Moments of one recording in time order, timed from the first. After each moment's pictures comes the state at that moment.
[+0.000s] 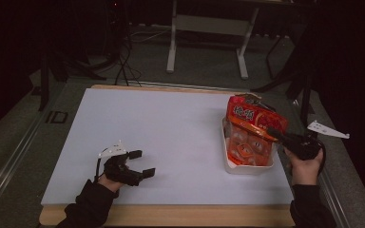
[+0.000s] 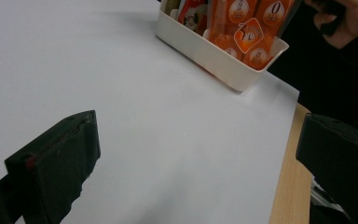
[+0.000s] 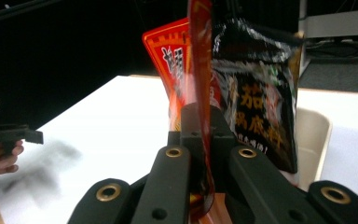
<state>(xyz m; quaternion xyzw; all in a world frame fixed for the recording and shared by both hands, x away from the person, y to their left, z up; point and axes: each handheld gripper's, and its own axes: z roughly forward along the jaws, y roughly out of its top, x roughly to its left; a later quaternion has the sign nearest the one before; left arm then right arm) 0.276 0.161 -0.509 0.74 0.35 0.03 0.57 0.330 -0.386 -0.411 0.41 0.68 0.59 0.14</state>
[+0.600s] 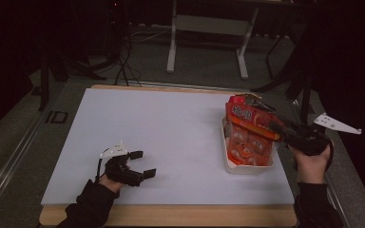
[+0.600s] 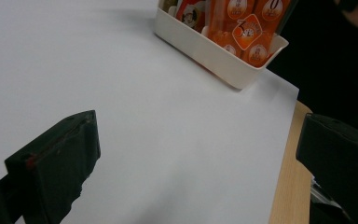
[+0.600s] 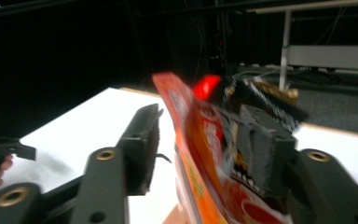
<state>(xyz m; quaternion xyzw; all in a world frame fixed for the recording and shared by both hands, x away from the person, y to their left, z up) 0.276 0.159 -0.510 0.74 0.35 0.02 0.57 0.319 -0.373 -0.369 0.39 0.69 0.58 0.20</state>
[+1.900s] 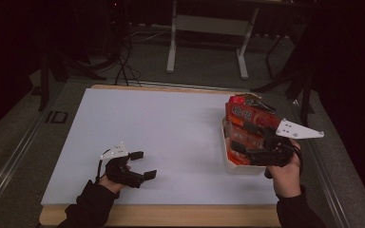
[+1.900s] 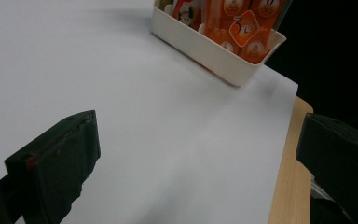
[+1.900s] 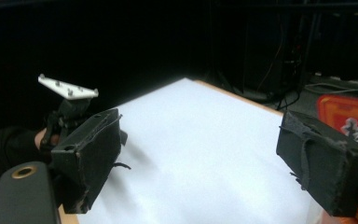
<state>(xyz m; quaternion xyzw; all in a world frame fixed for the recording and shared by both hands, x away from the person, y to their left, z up) 0.274 0.158 -0.511 0.75 0.34 0.03 0.57 0.287 -0.275 -0.362 0.27 0.74 0.60 0.13</state>
